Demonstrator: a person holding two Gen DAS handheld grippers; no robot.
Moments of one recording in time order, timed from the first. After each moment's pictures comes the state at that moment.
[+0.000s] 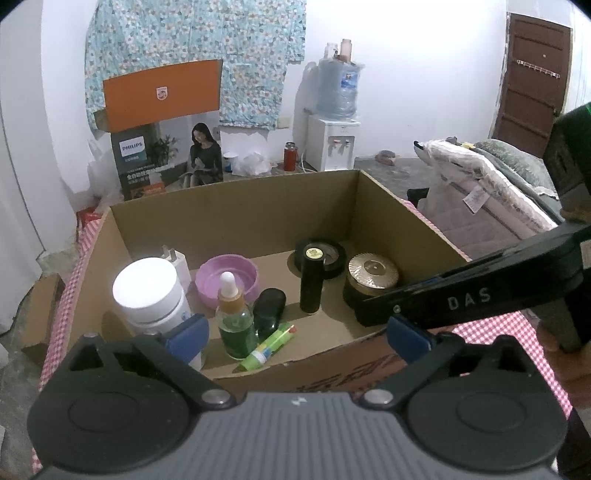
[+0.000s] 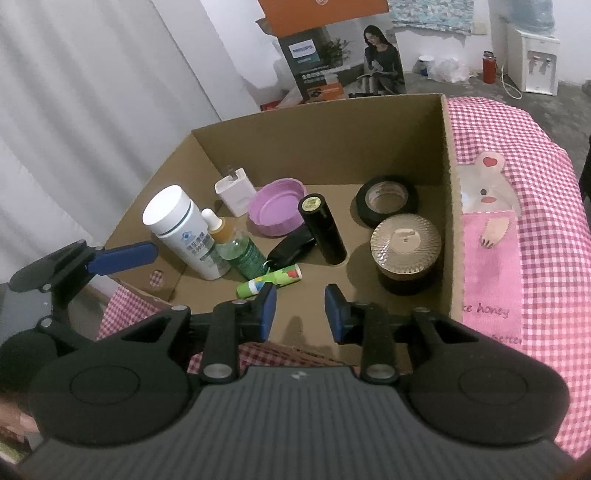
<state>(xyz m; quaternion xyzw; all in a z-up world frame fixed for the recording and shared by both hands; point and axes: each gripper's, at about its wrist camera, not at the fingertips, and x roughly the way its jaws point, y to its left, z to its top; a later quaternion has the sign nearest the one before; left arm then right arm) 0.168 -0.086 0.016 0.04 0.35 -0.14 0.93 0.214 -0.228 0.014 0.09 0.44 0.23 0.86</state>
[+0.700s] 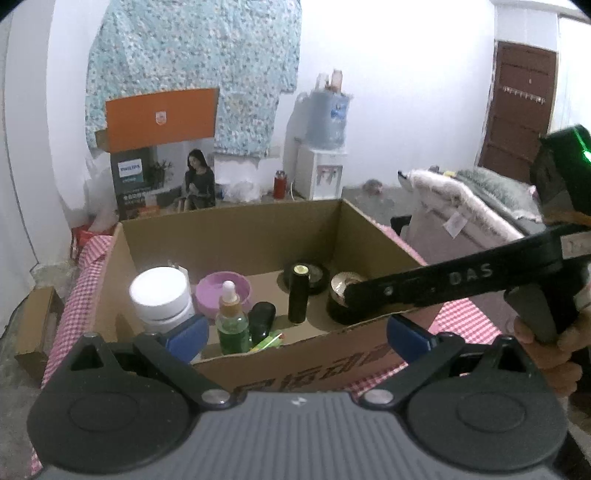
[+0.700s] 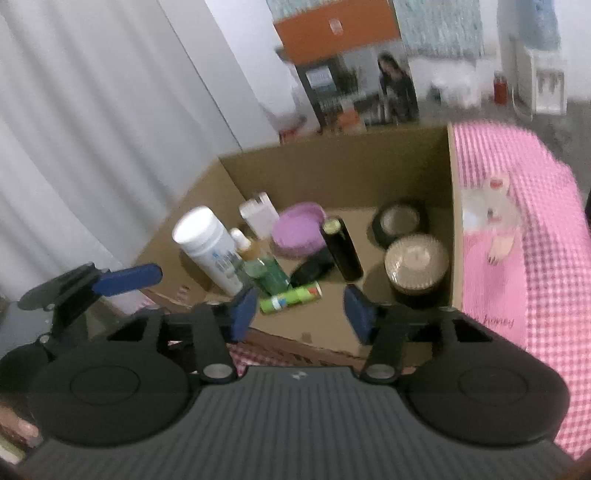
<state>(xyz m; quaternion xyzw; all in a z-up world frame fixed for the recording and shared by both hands) 0.125 -0.068 0.034 0.01 0.30 -0.16 0.94 0.187 -0.238 0.035 0.10 0.38 0.25 0.89</state>
